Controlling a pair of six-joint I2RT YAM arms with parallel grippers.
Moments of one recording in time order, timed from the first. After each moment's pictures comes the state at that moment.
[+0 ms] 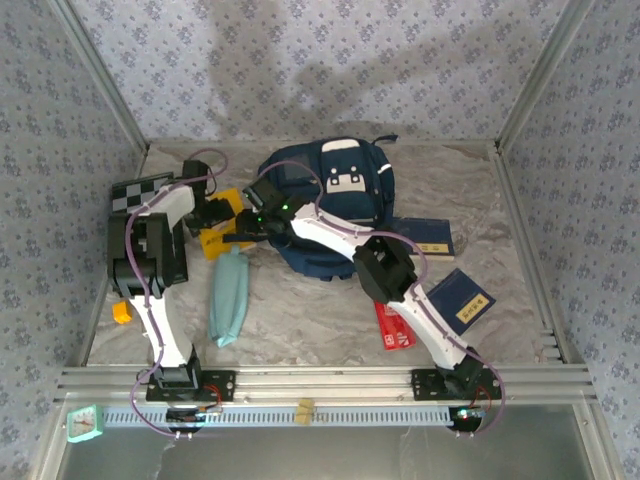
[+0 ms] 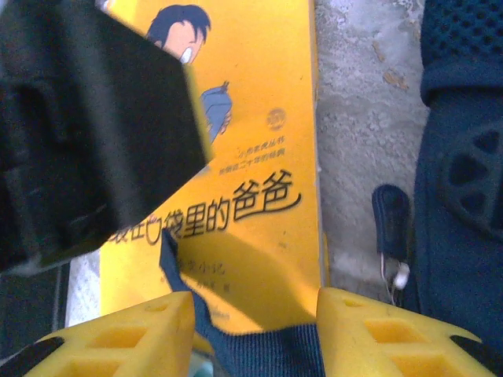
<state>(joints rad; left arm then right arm) -0.01 1.95 1.37 -0.66 0.03 -0.49 0.86 2.52 2.22 -0.52 -0.12 0.67</state>
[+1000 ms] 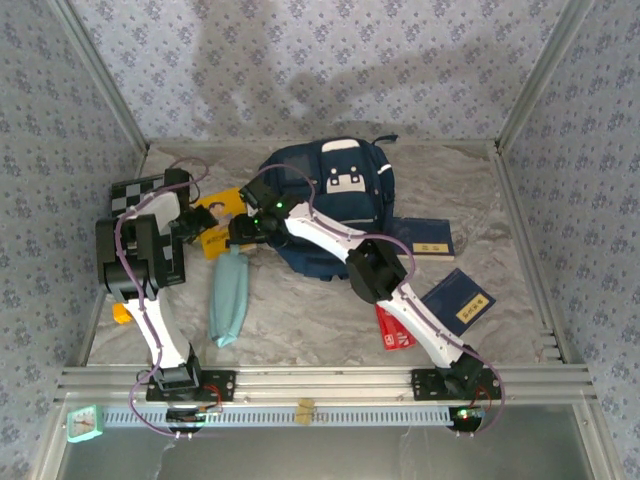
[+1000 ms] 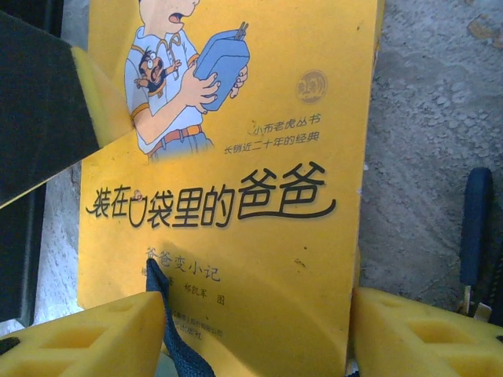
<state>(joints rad) 0.07 1.93 1.29 -0.62 0.10 -0.53 0.86 2.66 2.46 -0.70 -0.23 0.60</state>
